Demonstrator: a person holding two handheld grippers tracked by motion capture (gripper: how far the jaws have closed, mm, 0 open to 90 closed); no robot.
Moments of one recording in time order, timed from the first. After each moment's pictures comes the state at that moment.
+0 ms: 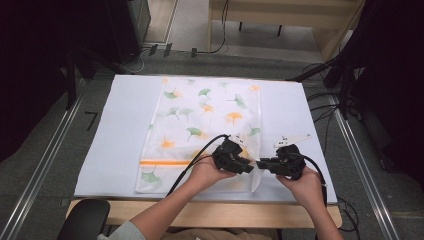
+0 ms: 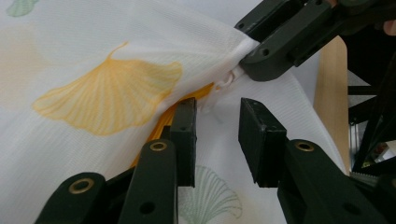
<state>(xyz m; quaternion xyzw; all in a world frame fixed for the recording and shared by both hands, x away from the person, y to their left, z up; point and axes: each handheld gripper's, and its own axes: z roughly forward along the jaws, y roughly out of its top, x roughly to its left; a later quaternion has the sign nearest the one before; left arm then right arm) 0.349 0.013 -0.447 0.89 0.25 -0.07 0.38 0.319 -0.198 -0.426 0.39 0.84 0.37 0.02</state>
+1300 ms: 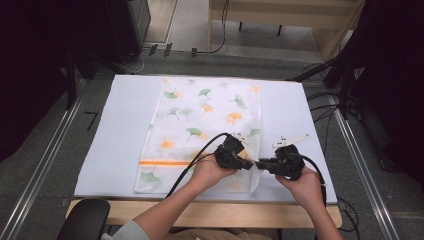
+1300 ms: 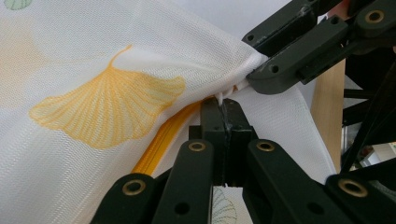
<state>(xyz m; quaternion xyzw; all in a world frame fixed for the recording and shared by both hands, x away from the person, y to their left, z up) 0.355 0.010 -0.445 0.89 0.28 -0.09 0.36 0.318 -0.195 -0.426 0.39 0.85 0.37 0.02</state>
